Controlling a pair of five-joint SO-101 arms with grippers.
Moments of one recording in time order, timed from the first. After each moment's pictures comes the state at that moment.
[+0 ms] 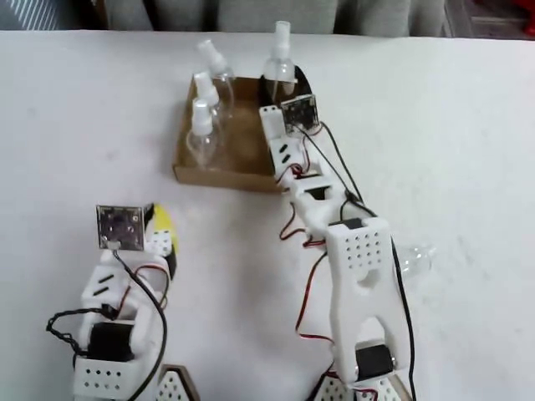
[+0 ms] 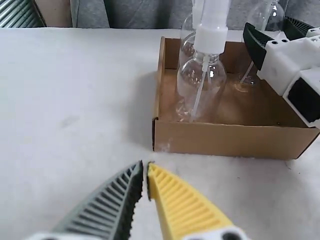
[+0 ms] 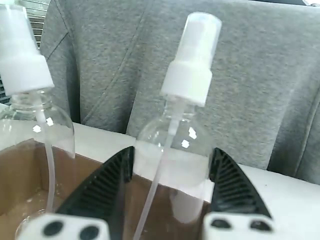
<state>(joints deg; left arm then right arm) -1.5 -104.0 97.1 42.3 4.4 -16.4 52.4 -0.4 -47.7 8.5</state>
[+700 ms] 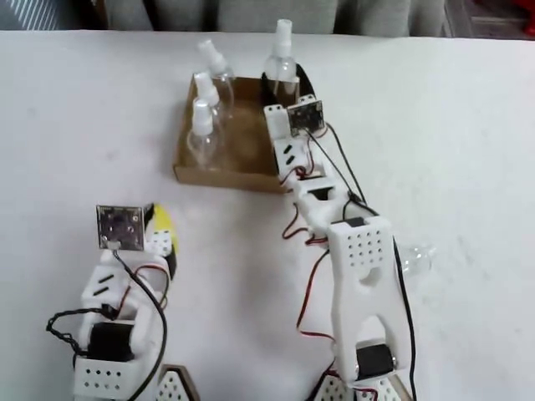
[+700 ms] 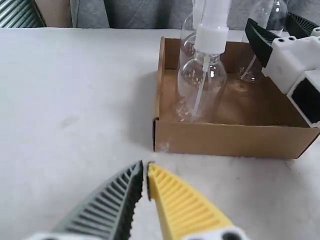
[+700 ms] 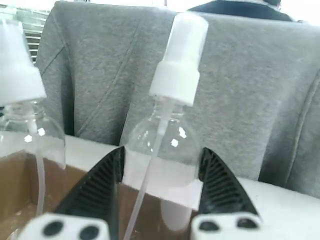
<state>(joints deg) -1.5 -104.0 97.1 42.3 4.4 -14.7 52.6 -0.3 -53.9 8.3</state>
